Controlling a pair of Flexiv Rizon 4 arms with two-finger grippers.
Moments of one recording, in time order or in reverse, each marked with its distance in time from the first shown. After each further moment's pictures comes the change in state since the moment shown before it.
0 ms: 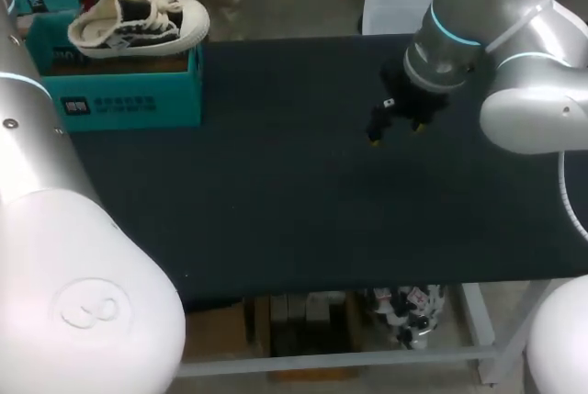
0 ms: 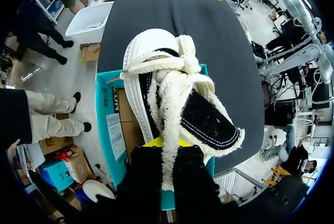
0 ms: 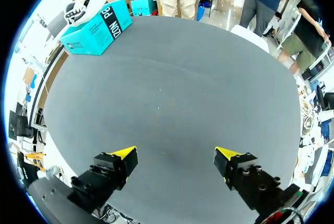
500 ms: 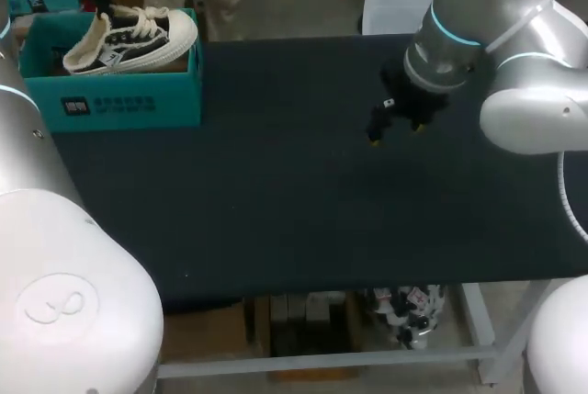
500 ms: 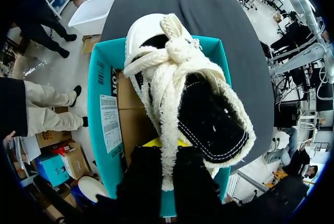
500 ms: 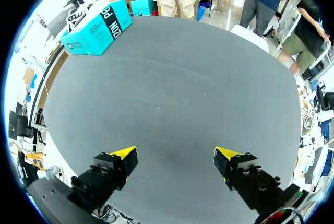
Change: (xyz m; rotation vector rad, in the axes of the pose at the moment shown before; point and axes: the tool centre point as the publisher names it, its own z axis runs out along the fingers) left arm -0.010 0.040 0.041 0.007 -0.023 -0.036; right arm 0.000 0.000 0.000 0.000 0.000 0.000
